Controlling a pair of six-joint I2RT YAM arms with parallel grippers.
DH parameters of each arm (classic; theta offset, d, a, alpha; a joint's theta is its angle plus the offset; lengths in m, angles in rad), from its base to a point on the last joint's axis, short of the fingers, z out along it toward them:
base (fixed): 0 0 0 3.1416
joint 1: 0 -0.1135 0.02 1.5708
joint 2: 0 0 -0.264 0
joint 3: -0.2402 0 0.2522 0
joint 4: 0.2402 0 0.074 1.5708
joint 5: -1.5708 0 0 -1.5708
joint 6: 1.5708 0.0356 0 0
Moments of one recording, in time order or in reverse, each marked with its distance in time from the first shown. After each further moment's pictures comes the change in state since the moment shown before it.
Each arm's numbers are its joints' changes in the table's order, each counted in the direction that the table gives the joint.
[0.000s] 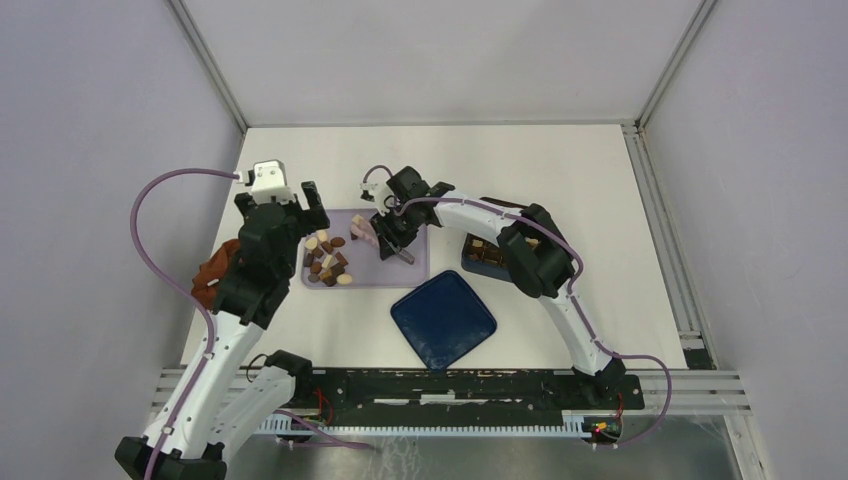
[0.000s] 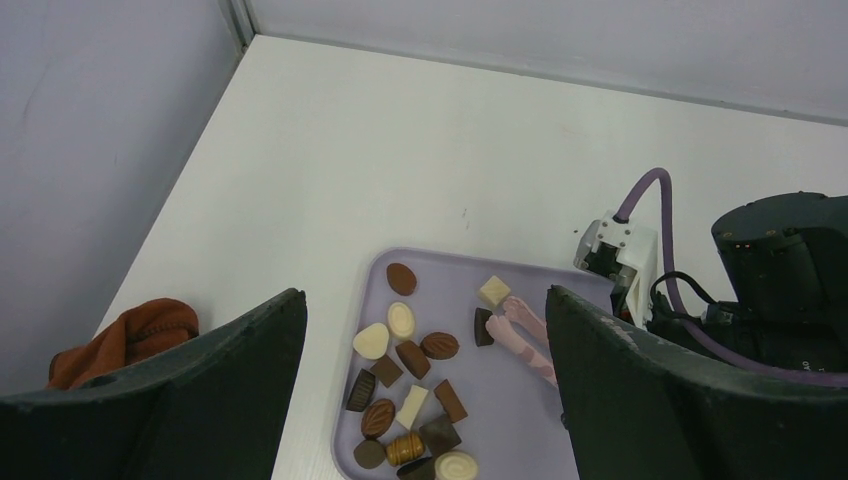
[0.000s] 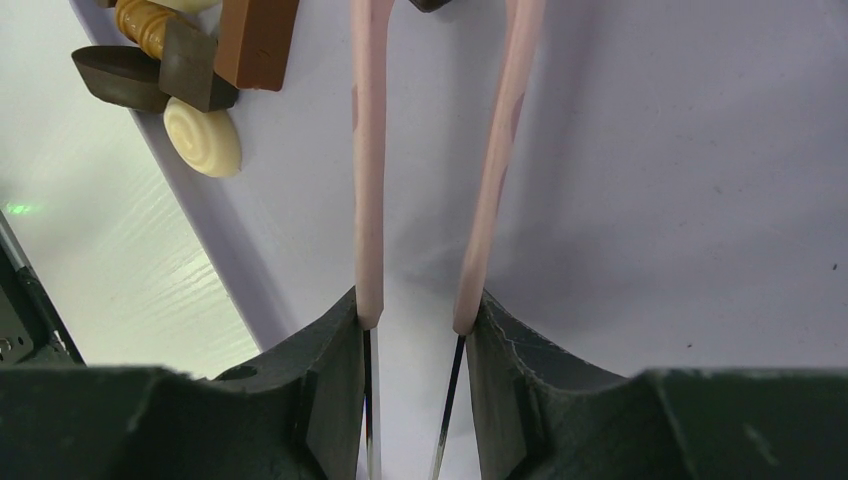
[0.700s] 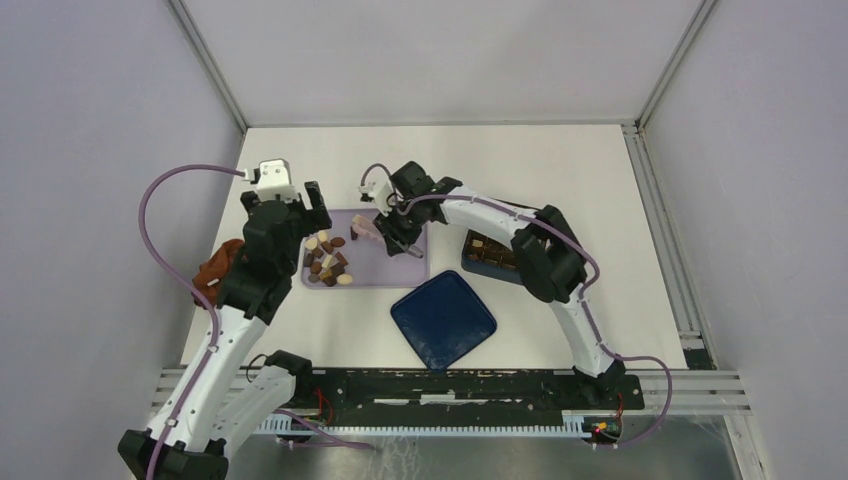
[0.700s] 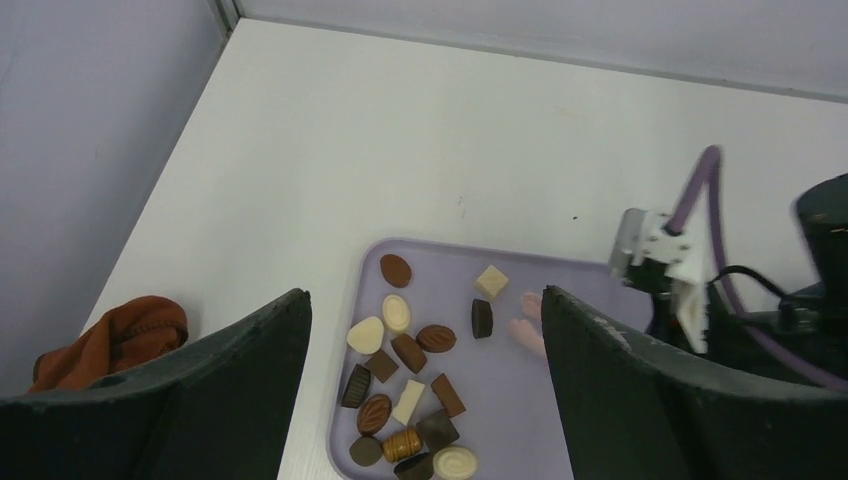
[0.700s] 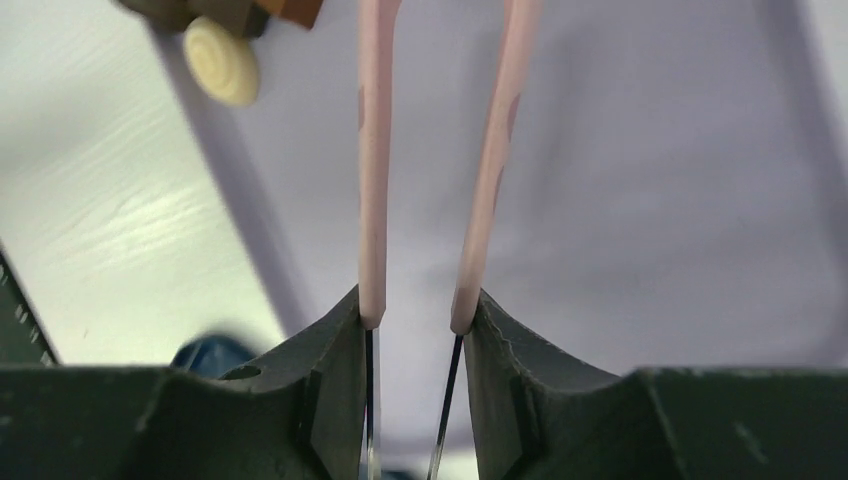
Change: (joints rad) left arm -0.016 0.021 0.008 -0.010 -0.031 0.000; right arm -0.010 -0.048 -0.003 0.067 -0.057 -0.169
